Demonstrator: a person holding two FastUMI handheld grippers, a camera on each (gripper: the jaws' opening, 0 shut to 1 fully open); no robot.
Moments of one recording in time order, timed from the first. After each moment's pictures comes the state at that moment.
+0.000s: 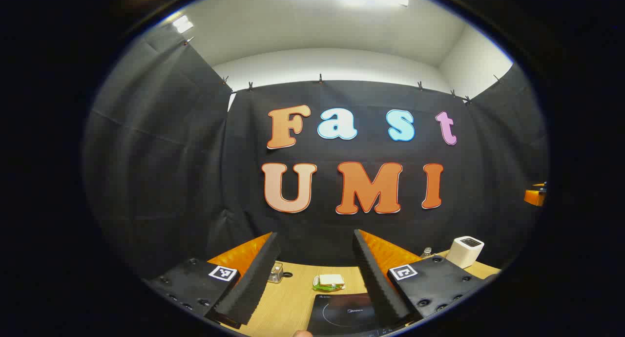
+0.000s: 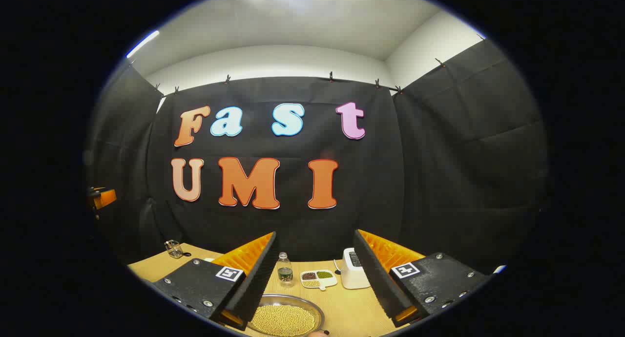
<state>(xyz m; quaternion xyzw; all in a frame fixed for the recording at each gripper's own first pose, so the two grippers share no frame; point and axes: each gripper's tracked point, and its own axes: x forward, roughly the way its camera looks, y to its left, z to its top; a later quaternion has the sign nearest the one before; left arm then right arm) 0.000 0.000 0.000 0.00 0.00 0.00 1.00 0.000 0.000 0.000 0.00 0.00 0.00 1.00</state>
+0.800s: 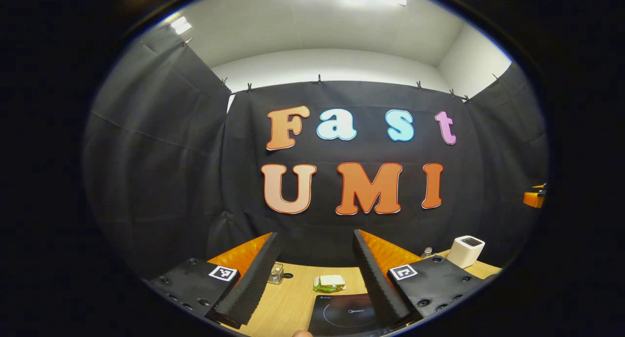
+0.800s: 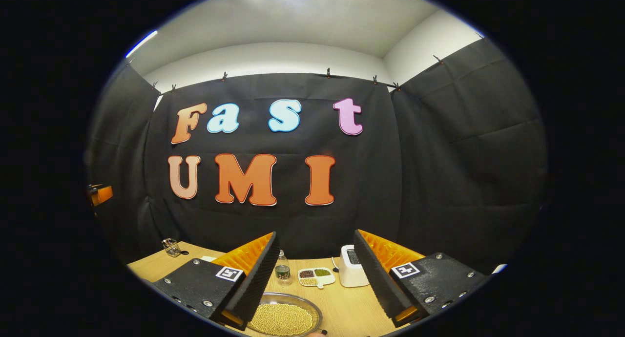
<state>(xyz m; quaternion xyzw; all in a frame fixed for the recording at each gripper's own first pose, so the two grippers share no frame) 0.000 0.000 0.001 0.00 0.00 0.00 1.00 0.005 -0.007 -0.013 0.00 0.02 0.00 1.00</state>
